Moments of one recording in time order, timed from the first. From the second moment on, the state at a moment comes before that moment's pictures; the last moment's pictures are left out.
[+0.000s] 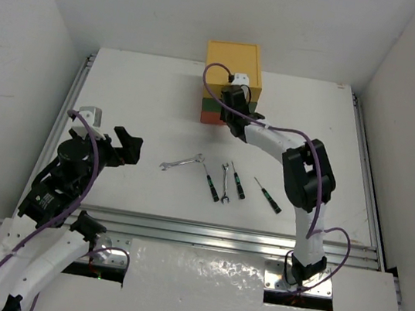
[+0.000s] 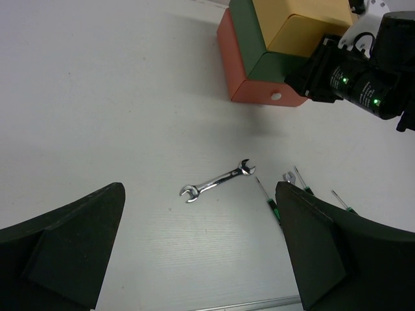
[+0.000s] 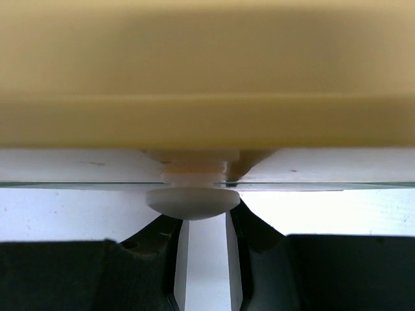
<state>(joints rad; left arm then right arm) -0.36 0.49 0.75 -0.54 -0.24 -0.41 0.55 2.11 1.53 0.00 0.41 0.29</state>
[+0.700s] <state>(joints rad) -0.36 0.49 0.75 -0.54 -0.24 -0.41 0.61 1.93 1.25 0.08 0.42 0.36</state>
